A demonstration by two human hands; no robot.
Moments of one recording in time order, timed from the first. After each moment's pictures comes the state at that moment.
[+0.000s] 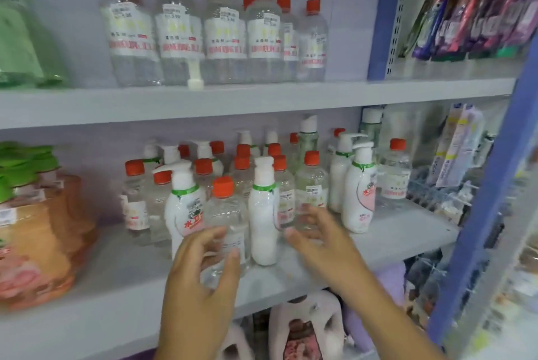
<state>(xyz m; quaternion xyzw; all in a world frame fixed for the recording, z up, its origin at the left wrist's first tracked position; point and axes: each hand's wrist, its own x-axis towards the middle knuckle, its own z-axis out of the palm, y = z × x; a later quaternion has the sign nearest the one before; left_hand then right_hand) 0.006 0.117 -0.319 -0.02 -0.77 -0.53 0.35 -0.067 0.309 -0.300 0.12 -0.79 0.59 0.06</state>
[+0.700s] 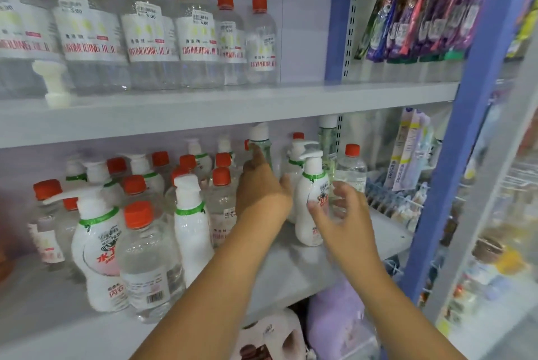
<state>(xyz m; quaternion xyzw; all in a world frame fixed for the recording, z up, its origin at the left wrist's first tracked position) -0.172 0.273 -0.227 0.06 -0.91 -0.36 0.18 -0.131 0.410 -0.291 0.00 -0.80 0.53 0.28</state>
